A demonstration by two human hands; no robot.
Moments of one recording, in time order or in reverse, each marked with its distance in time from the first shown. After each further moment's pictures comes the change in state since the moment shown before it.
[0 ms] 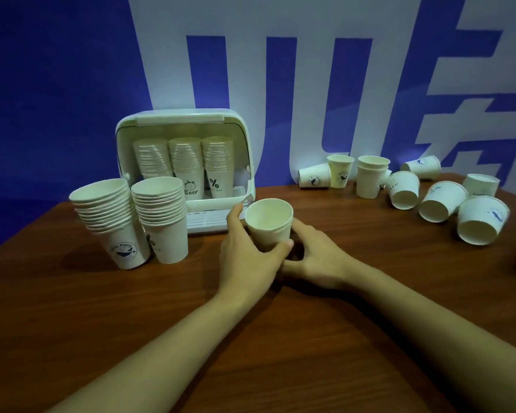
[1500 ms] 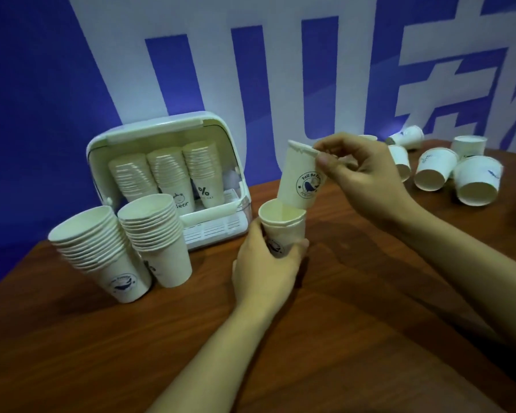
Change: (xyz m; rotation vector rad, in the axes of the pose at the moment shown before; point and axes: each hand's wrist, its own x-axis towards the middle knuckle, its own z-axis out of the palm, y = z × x) left_hand 0.006 -0.005 0.004 0.139 -0.157 -0.020; right_hand 0.003 -0.046 -0.055 -0.002 0.655 -0.229
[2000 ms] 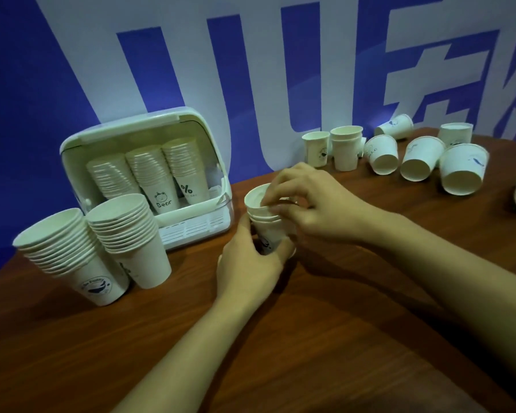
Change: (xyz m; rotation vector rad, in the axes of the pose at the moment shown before) left_hand 0.002 0.005 0.006 0.050 -0.079 0.079; right_hand -0.010 0.013 0.009 -0.354 -0.468 -0.155
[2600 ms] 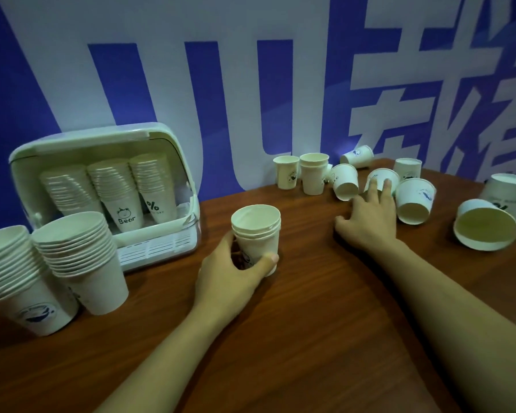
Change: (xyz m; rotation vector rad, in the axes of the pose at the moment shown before) left_hand 0.017 0.006 0.016 -0.059 -0.077 0.016; right_hand -0.053 0.140 -0.025 -0.623 0.131 0.951
